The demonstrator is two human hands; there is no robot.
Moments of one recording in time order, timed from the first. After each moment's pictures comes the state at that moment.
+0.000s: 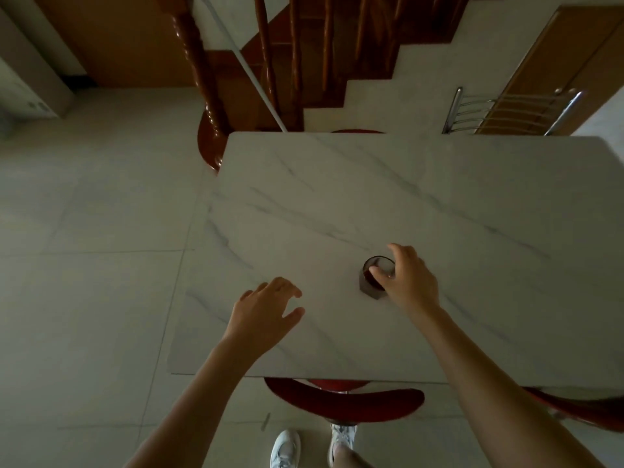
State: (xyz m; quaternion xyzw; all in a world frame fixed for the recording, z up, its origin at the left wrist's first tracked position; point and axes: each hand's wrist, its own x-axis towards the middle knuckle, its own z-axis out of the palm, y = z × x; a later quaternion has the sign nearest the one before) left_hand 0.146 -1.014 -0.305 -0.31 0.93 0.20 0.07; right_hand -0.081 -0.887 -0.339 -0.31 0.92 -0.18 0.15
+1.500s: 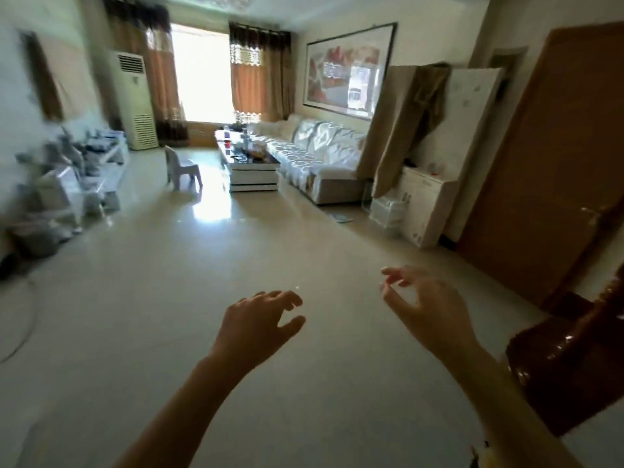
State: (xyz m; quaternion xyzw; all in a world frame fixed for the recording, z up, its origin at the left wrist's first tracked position) left_hand 0.737 -0.890 -0.108 -0.74 0.63 -0.04 -0.24; right_hand 0.514 -0.999 -0.059 -0.86 0.41 -0.30 0.06
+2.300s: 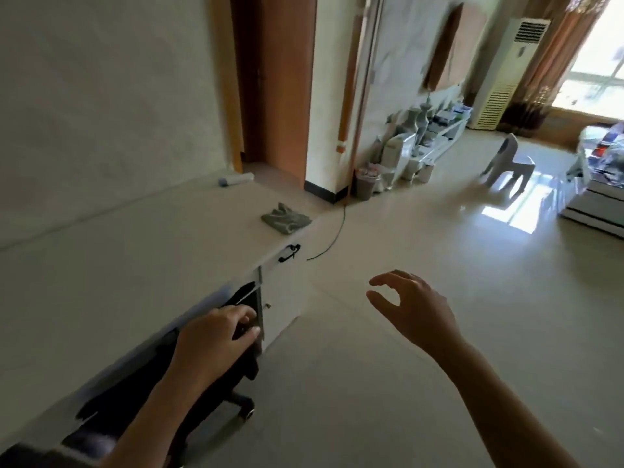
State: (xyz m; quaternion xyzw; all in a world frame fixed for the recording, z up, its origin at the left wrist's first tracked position) left_hand 1.113 -0.644 -0.213 -0.98 0.05 -0.02 -0.19; right_hand 1.135 -0.940 -0.157 -0.98 -0.08 -0.09 0.18
